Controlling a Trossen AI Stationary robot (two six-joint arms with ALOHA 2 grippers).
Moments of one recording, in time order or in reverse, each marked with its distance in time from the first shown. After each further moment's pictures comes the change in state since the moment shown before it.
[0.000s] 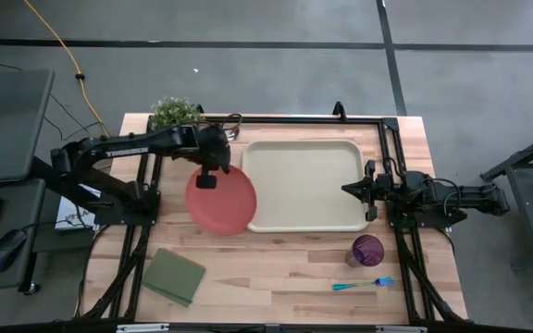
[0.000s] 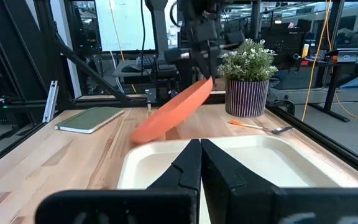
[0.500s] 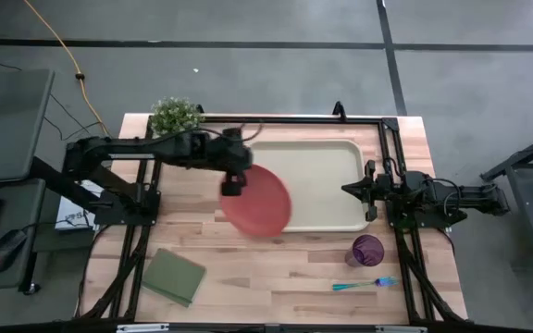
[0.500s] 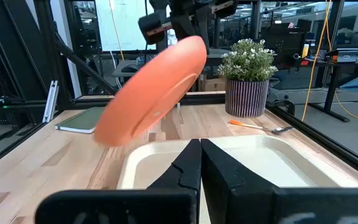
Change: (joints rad) left arm -0.233 0.155 0.298 0.108 -0.149 -0.158; right arm 0.000 0.000 0.000 0.000 0.000 0.000
